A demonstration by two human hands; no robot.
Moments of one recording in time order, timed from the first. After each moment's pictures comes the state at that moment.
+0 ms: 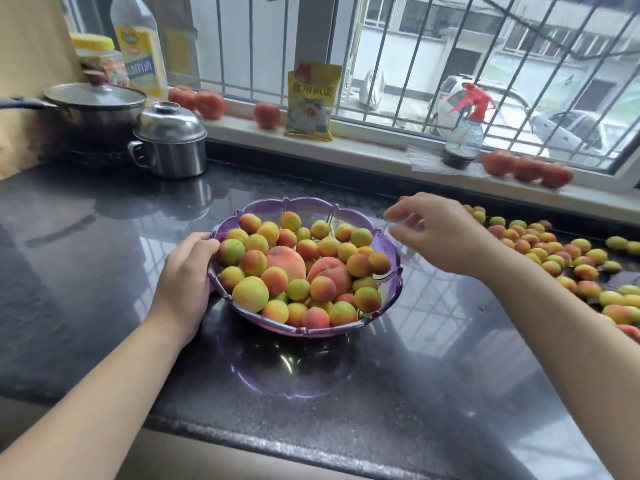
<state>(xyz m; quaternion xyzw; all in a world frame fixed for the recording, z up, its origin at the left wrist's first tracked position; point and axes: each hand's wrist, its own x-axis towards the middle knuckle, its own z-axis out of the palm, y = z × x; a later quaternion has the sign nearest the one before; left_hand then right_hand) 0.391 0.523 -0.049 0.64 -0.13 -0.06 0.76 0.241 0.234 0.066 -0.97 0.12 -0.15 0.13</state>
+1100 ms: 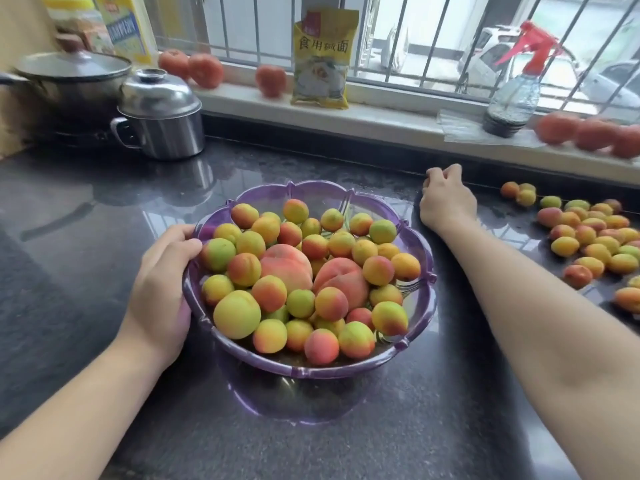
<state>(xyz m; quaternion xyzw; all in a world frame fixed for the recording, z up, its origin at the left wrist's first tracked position) 0.394 0.520 -0.051 0.63 -0.15 -0.05 0.76 0.374 0.104 -0.040 -0.92 0.35 -0.18 0.03</state>
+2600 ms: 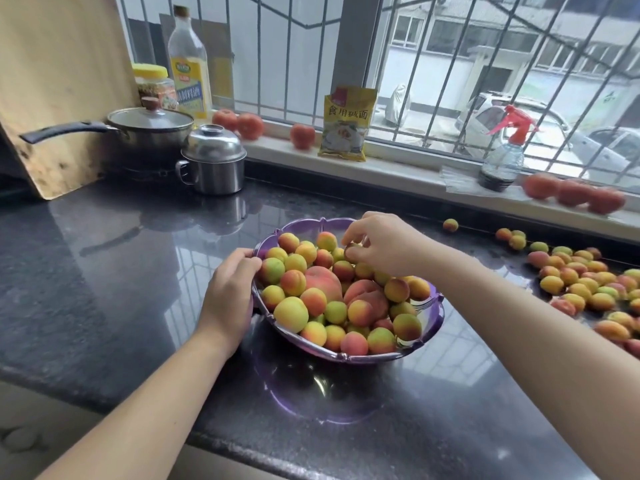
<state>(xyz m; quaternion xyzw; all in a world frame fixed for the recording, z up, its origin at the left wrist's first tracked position) 0.389 0.522 -0.046 0.67 -0.12 -0.04 0.73 0.339 0.283 0.047 -0.99 0.03 -0.04 0.09</state>
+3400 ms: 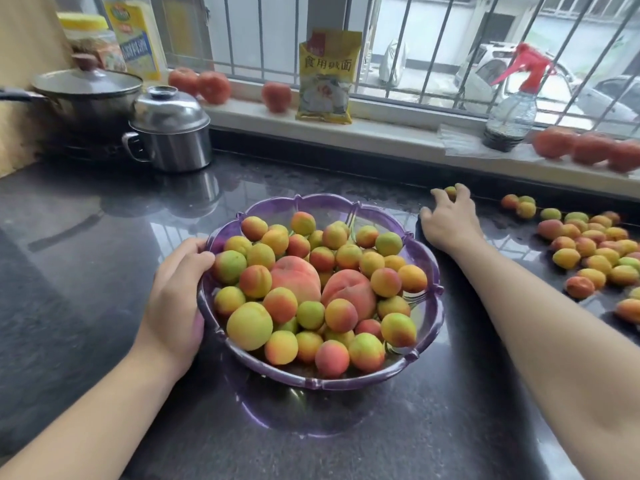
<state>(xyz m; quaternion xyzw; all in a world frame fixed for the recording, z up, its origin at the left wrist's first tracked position) 0.393 0.519 -0.050 0.61 -0.15 -0.06 0.78 0.363 0.101 -0.048 -0.91 0.37 -0.16 0.12</state>
